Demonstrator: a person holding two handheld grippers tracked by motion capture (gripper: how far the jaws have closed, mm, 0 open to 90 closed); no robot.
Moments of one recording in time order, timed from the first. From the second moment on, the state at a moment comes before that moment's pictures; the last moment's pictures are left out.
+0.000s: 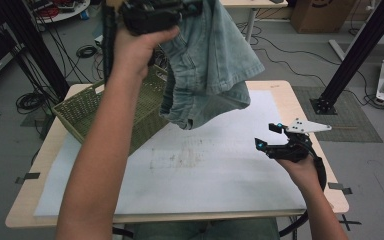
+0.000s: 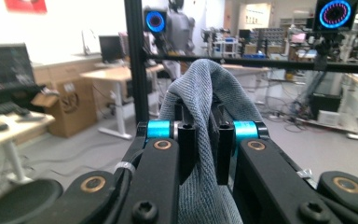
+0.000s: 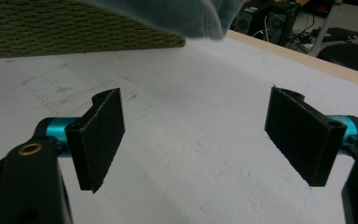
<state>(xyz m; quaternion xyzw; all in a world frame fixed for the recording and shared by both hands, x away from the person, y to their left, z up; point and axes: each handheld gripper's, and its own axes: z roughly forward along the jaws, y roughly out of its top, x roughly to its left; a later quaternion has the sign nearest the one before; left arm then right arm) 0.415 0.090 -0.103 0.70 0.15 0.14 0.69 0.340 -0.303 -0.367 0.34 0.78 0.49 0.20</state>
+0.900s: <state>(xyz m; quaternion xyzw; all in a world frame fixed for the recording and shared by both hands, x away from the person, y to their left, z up) 0.407 0.022 -0.364 0.77 0.21 -0.02 0.60 0.339 -0.307 -0.367 0.34 0.77 0.49 0.20</state>
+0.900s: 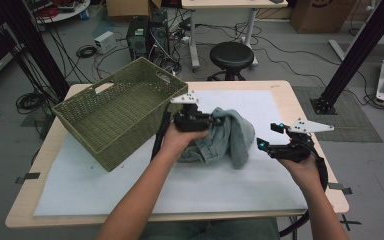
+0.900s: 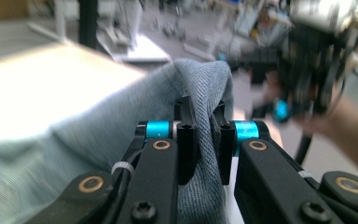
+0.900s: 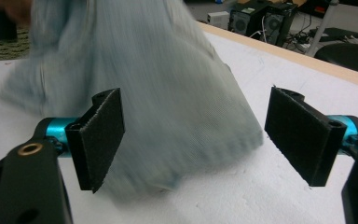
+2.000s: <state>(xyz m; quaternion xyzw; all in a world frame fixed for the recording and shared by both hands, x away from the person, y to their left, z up) 0.372 0.105 -0.337 0.76 0.22 0.10 0.60 0.343 -0.304 -0.366 0.34 0.78 0.49 0.20</state>
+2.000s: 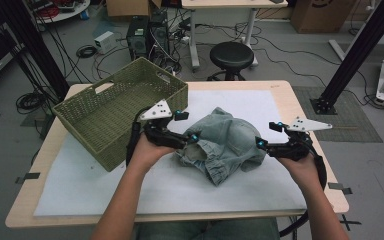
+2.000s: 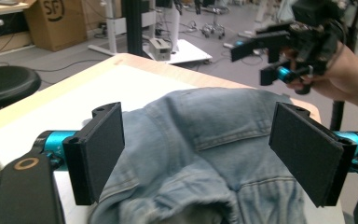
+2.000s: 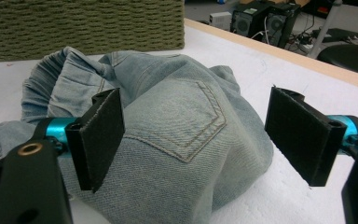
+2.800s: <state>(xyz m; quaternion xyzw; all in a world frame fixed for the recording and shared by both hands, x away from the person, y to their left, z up) 0.383 0.137 -0.343 0.76 0.23 0.14 0.59 0.352 -0.300 -0.370 0.34 0.78 0.49 0.19</state>
